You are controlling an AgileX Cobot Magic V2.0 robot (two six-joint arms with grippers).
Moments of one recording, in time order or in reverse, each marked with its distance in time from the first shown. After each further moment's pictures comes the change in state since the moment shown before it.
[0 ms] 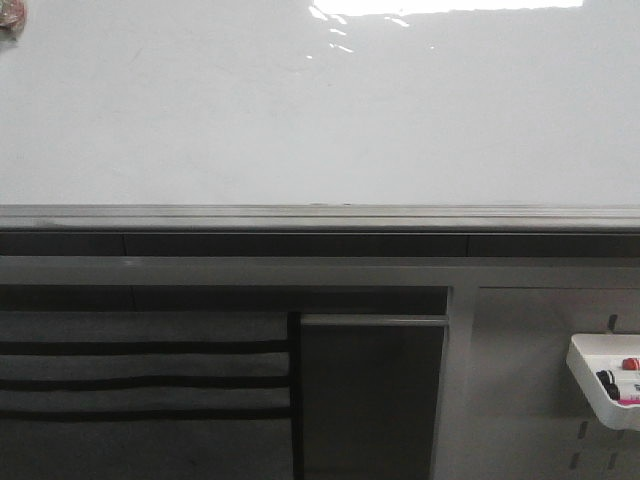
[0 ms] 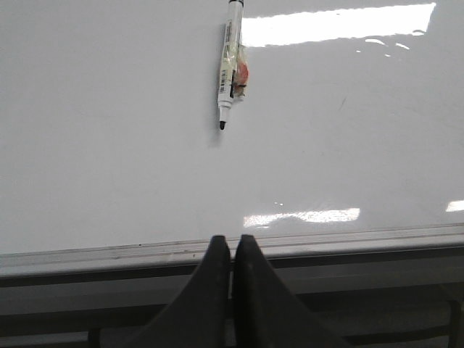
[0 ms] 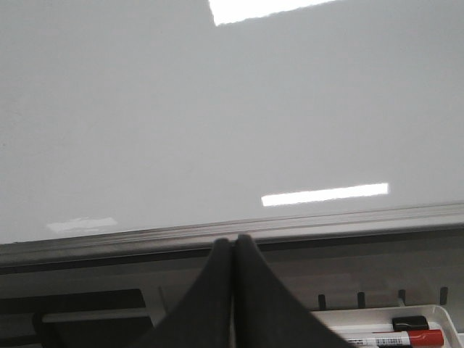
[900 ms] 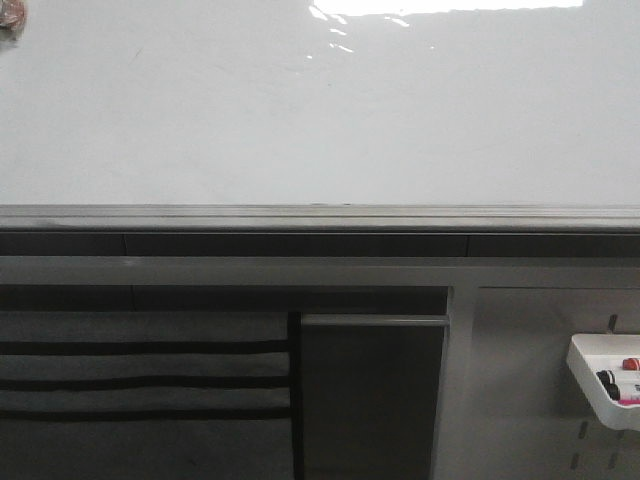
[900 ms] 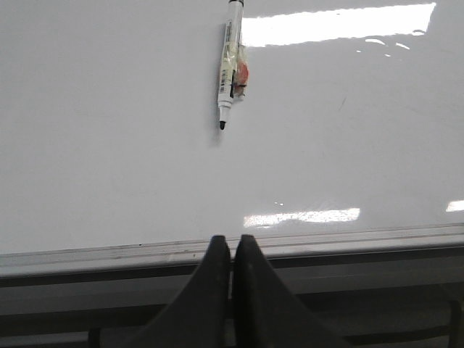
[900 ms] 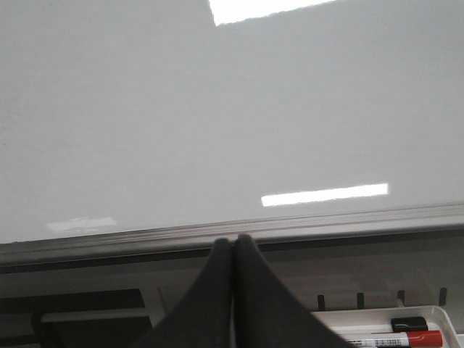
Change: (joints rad) left arm 0.000 0.000 0.000 0.000 0.000 0.000; right arm 0.000 0.000 0.000 -0.007 0.000 0.000
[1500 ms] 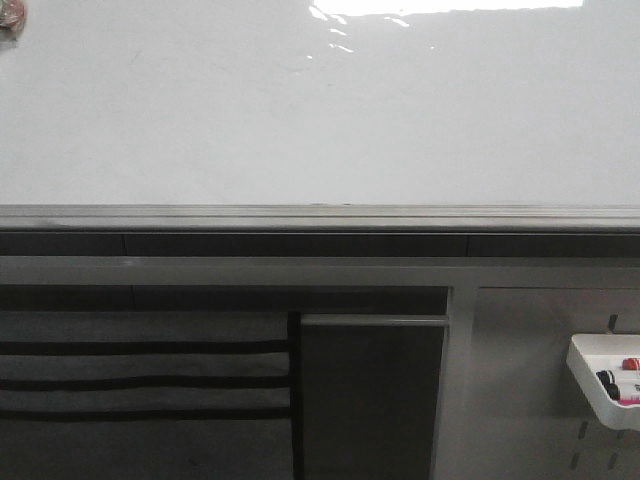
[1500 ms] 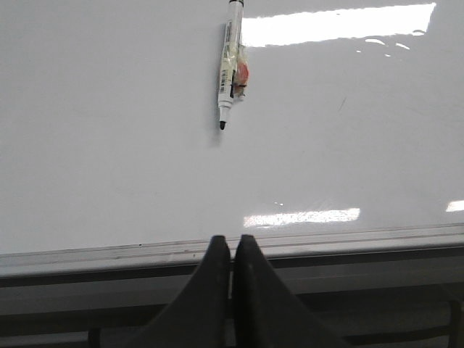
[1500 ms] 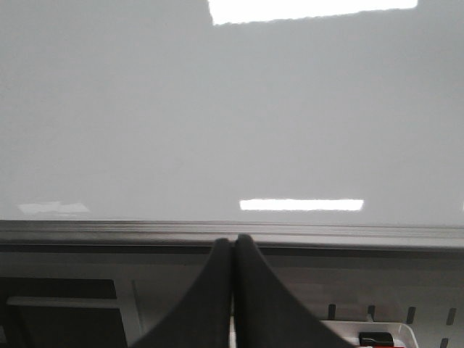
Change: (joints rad) left arm 0.000 0.000 0.000 0.000 0.000 0.000; right arm 0.000 0.000 0.000 -0.116 0.000 0.000
